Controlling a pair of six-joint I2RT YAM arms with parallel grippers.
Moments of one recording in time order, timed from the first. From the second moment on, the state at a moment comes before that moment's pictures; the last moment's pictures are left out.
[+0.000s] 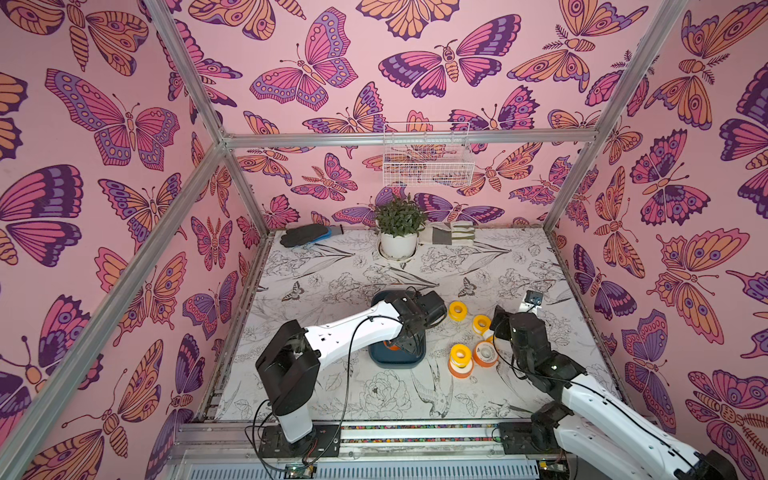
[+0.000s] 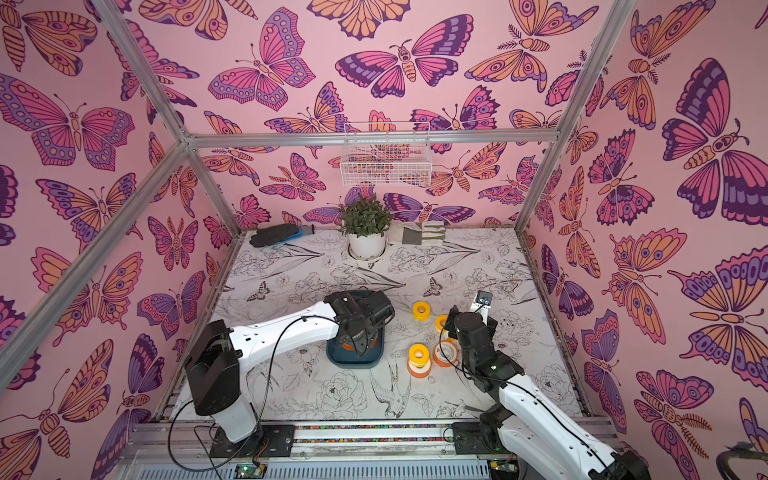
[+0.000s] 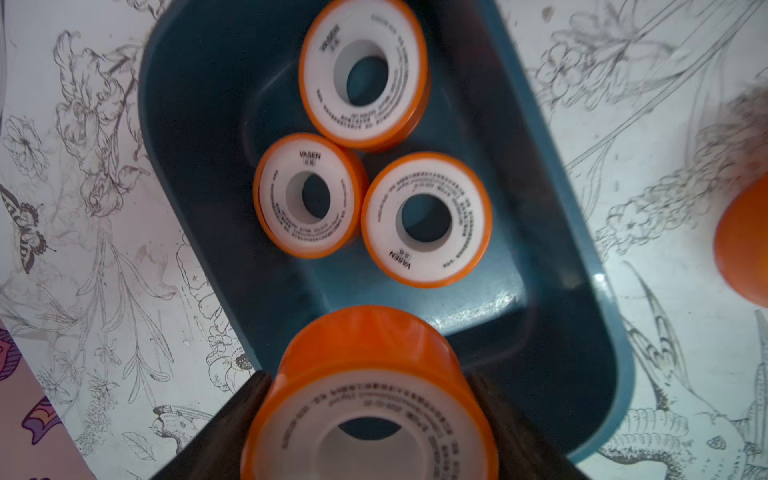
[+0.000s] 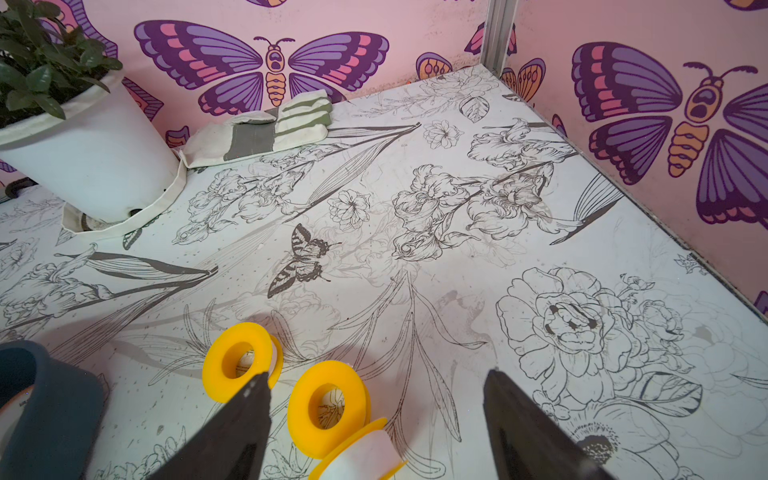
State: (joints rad) left arm -0.97 1.71 1.34 -1.08 -0.33 -0.44; right arm 0.55 0.79 0.39 -0.14 0.57 0.46
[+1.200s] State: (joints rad) left arm -0.95 1.77 1.21 -0.98 -0.26 -0.48; right arm 0.55 0.80 0.39 -0.14 0.57 0.46
